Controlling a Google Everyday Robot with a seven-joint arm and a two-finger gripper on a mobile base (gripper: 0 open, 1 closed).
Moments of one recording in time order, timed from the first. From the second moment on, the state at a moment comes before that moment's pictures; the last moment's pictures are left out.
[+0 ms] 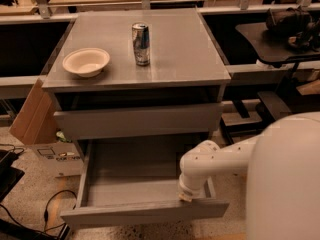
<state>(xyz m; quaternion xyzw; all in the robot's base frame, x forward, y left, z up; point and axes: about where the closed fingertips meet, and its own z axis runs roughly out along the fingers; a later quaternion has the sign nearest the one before) 0.488 -0.096 0.433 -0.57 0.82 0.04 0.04</state>
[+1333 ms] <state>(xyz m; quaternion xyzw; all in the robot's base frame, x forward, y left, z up) 0.350 -0.063 0.450 -0.59 0.80 0.11 0.00</state>
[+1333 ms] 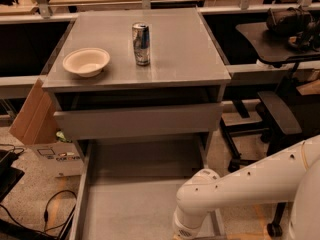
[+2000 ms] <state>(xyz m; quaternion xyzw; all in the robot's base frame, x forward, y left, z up) 0.349 -0.063 0.449 -0.59 0.80 0.11 0.00</state>
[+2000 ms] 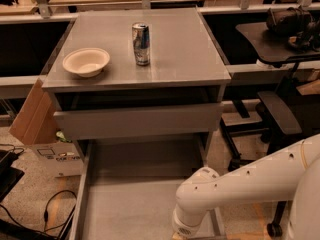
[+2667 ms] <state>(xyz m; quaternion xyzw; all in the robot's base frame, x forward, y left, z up) 0.350 -0.063 0.449 -0.59 0.80 0.11 0.00</state>
